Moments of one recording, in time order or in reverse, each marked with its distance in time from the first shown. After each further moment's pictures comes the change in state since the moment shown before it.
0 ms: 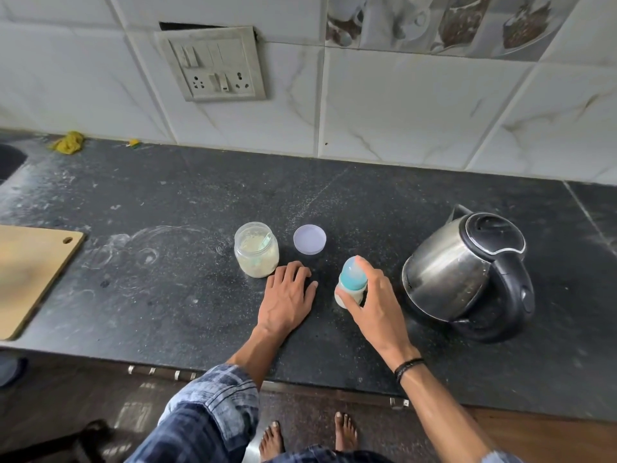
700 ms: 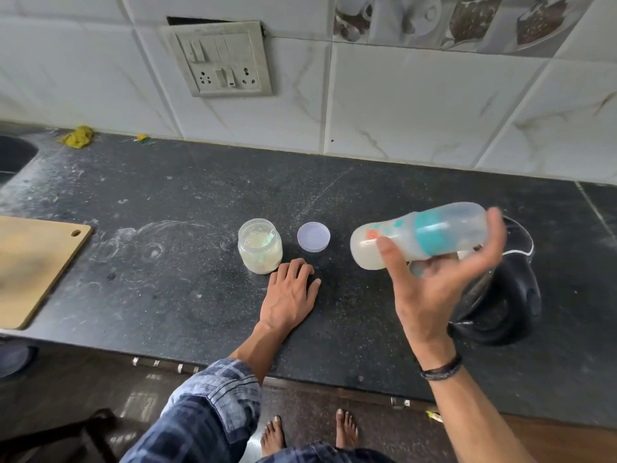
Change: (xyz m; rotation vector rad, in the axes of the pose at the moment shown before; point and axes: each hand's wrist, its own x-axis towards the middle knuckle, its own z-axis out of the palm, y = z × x) left_hand 0.000 -0.003 0.005 -0.019 0.017 0.003; right_hand 0.034 -0.069 -0.076 0.594 0.609 -0.272
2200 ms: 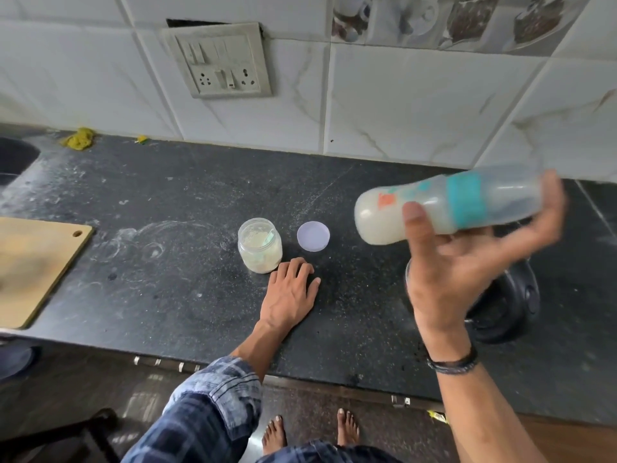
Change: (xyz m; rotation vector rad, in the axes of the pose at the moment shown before) left_hand 0.000 0.002 -0.004 0.018 -0.001 0.002; right_hand 0.043 -0.049 0.009 0.194 0.044 -0.157
